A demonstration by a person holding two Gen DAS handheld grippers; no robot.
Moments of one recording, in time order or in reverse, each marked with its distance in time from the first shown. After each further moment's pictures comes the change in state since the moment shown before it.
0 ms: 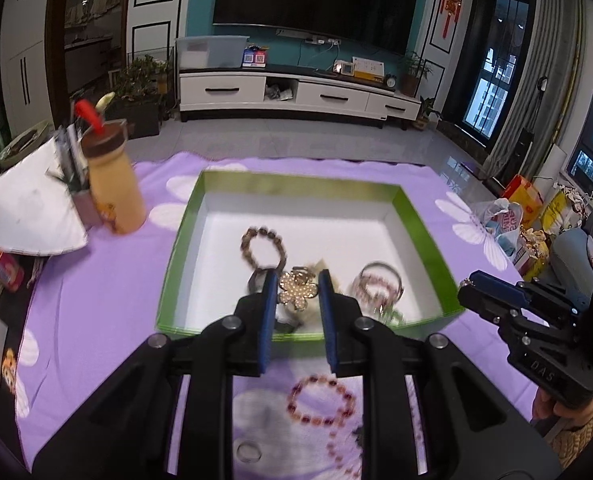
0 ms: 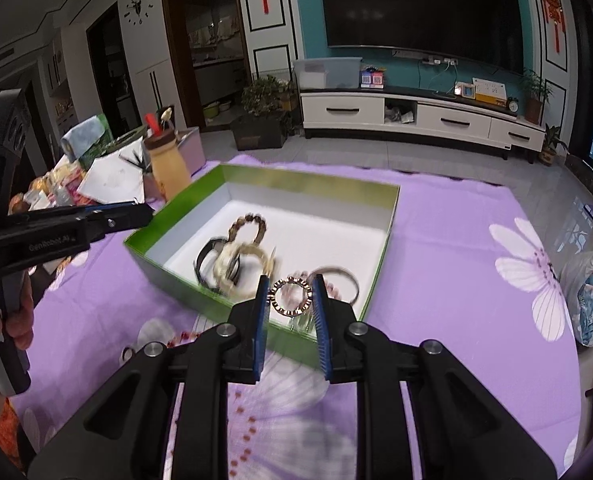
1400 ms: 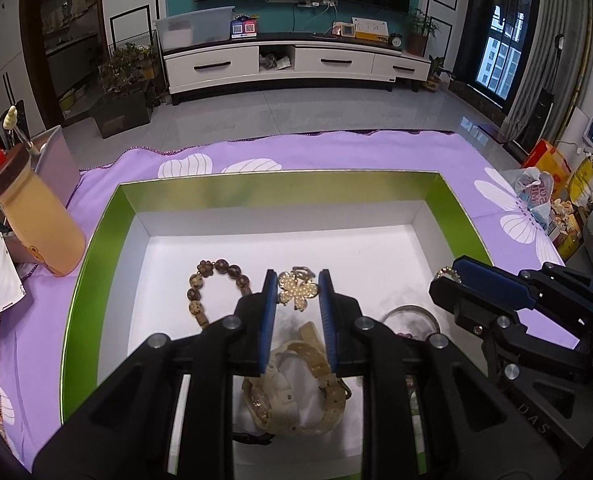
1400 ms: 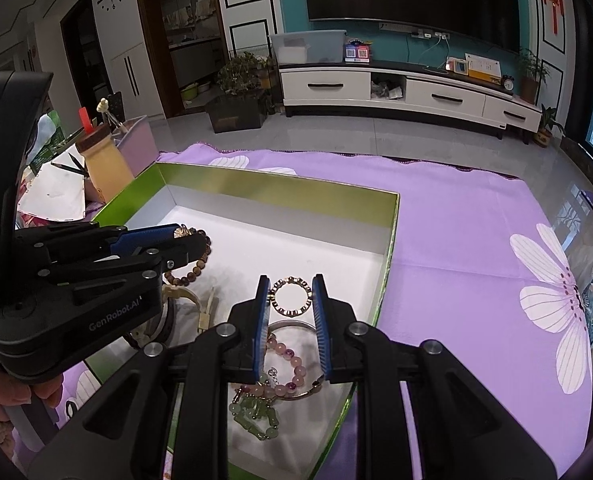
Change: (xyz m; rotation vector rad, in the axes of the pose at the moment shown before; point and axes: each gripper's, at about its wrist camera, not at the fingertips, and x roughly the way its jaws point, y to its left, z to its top) left arm 0.132 -0.034 0.033 0.076 0.127 0.066; right arm 0.104 -0.033 0.036 0.031 0.100 -0.049
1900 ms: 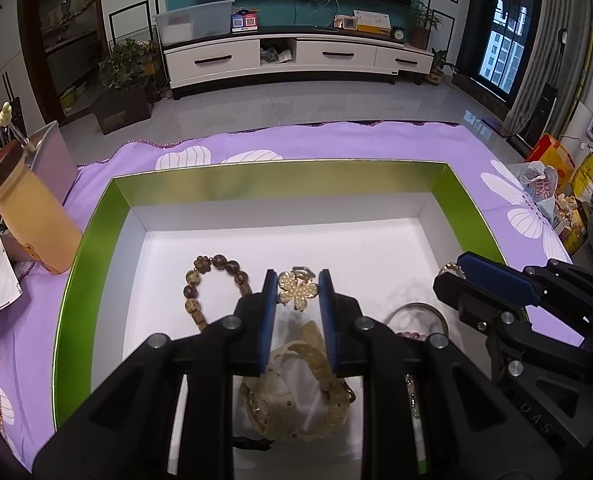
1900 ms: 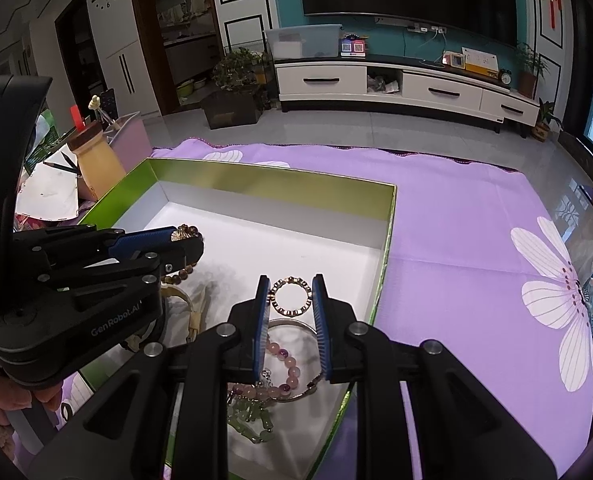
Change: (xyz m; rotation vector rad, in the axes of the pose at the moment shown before) left arm 0.010 -0.004 0.000 0.003 0.023 0.011; right arm 0.008 -0.001 0.001 0.012 0.014 -0.009
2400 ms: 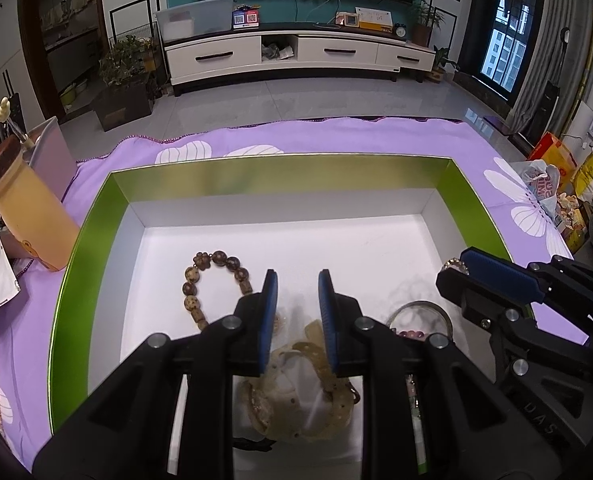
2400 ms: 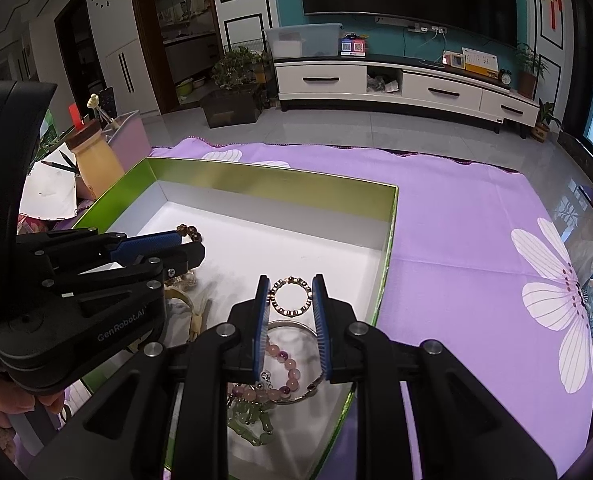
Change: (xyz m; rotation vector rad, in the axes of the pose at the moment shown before) left arm 0.005 -0.001 -0.002 -0.005 0.011 0.004; right arm 0.001 -0.001 0.000 -0.003 0.004 -0.004
